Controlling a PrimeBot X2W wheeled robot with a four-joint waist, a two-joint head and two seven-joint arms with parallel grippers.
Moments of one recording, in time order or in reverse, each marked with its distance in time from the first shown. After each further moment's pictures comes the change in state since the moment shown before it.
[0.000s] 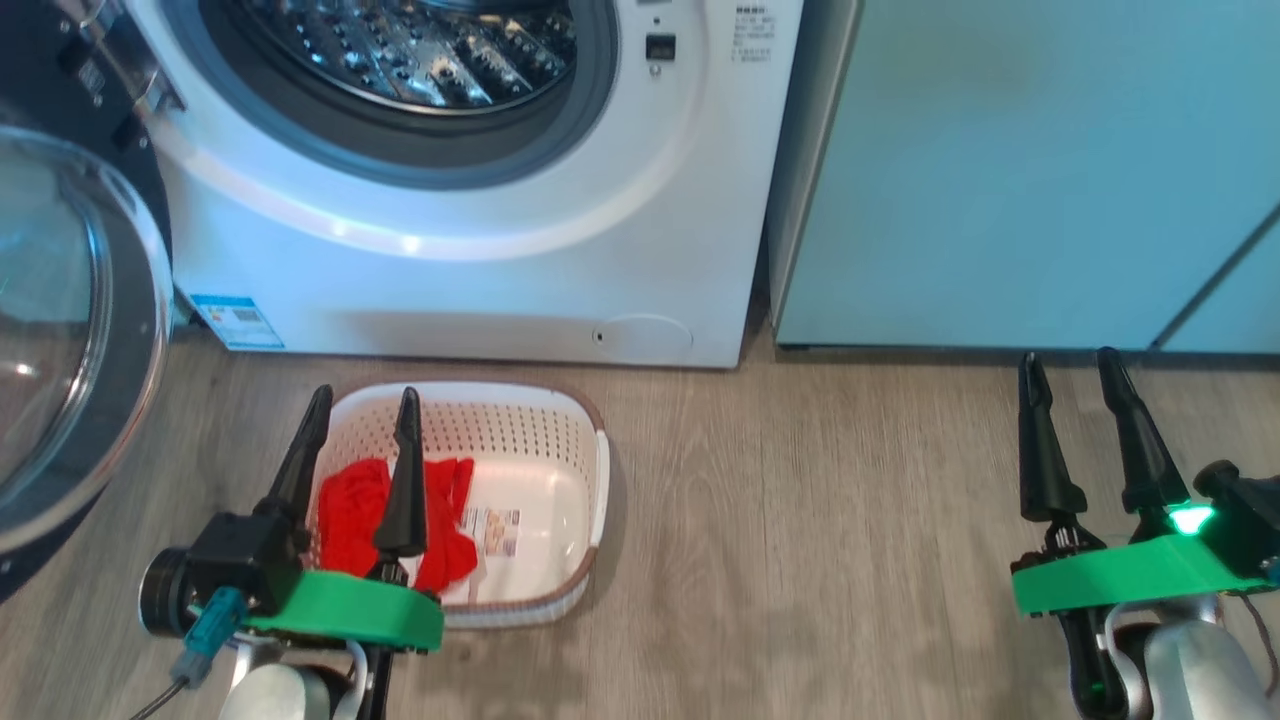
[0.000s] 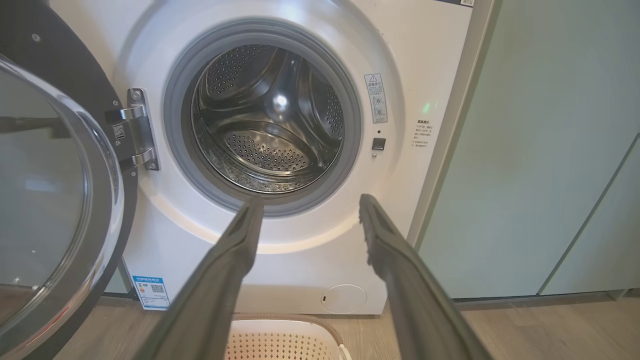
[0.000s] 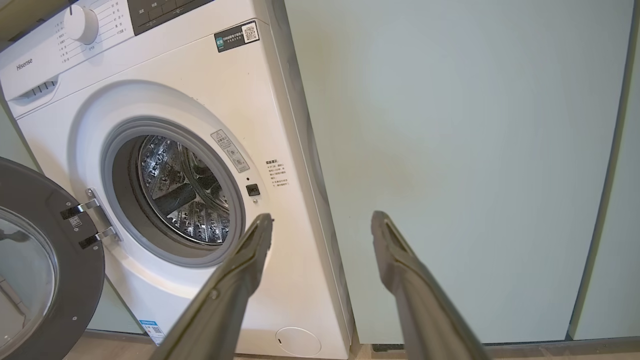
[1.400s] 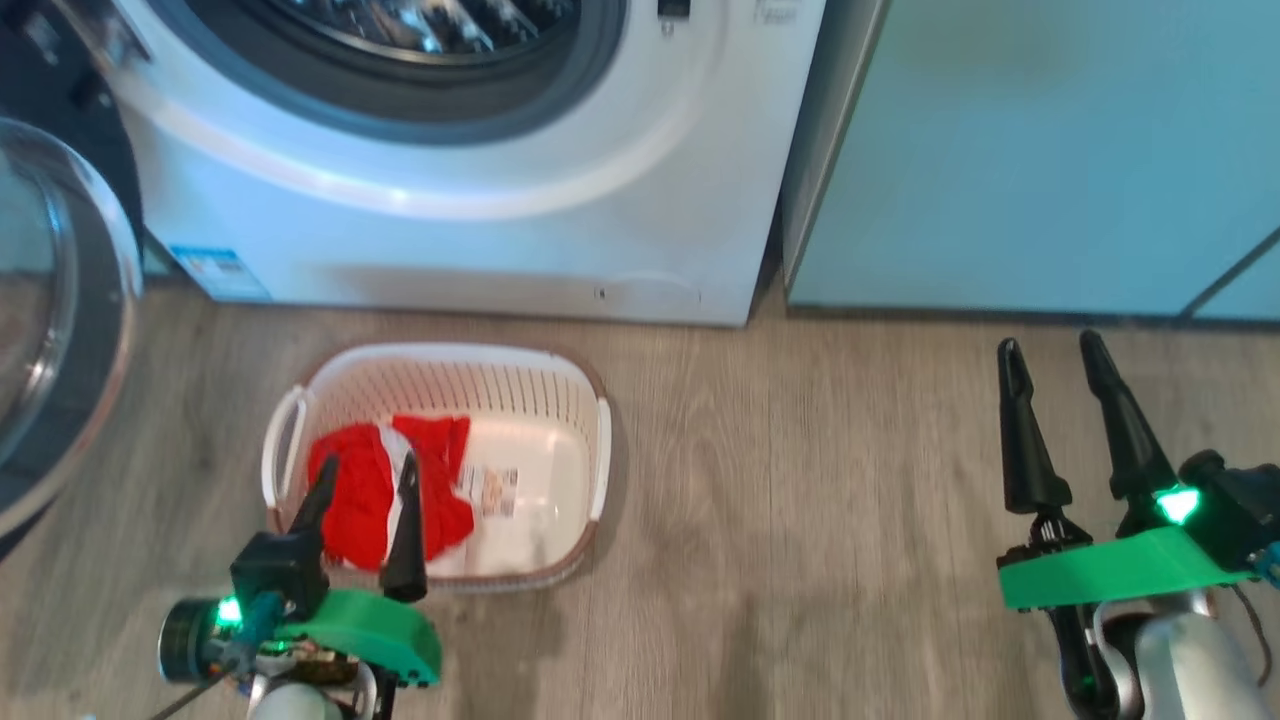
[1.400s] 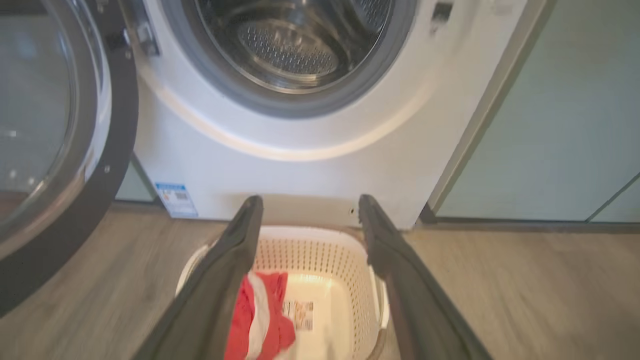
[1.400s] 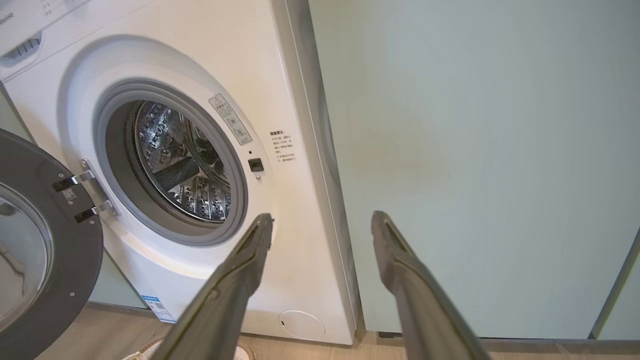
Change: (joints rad) left arm -0.014 0.000 0.003 0.205 0.038 0.040 0.000; right arm -0.003 0.000 0.031 -0.044 -0.027 0.000 0.015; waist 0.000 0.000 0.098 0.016
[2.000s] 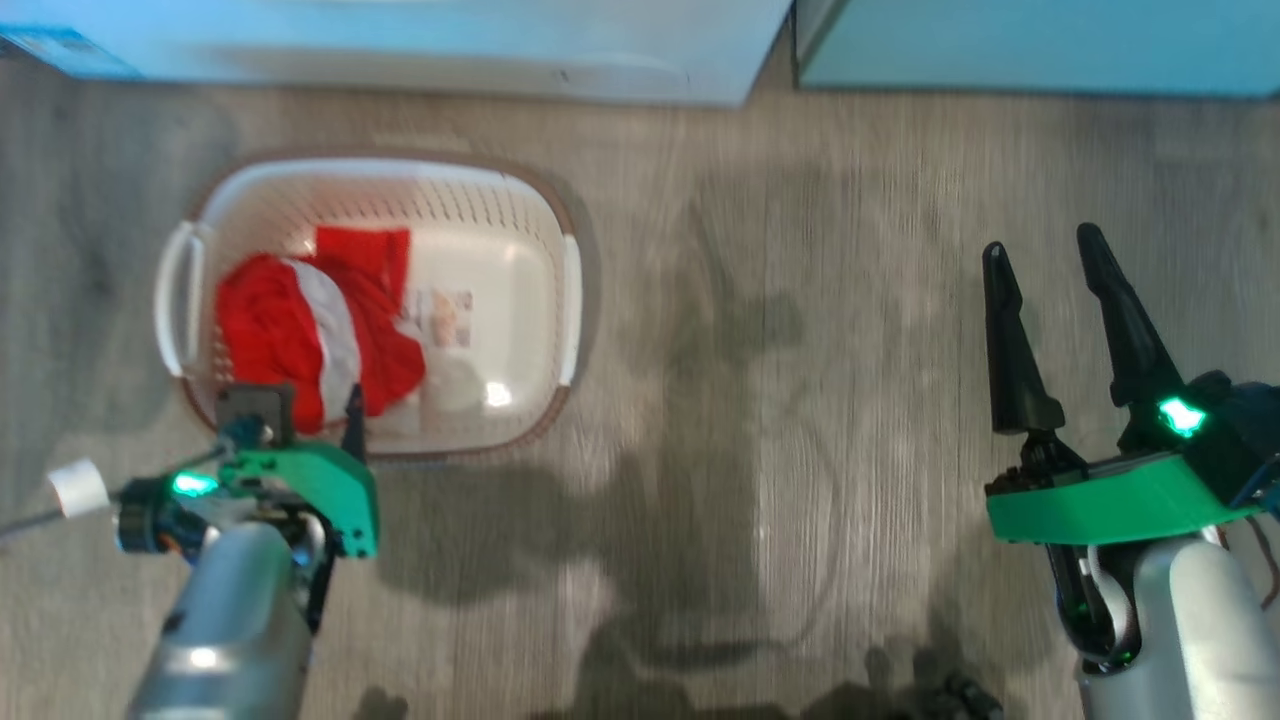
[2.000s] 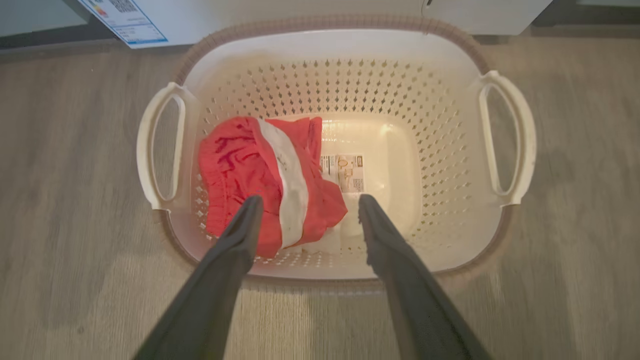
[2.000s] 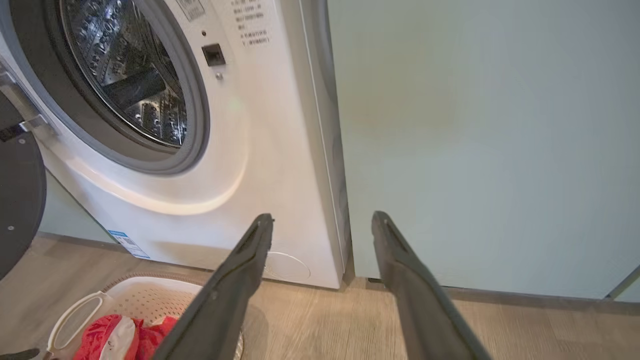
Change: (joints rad) left arm -0.507 0.061 0.012 0.758 0.048 -0.036 0.000; right arm -0.112 0.000 0.034 -0.096 -0.078 0.000 0.036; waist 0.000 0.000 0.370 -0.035
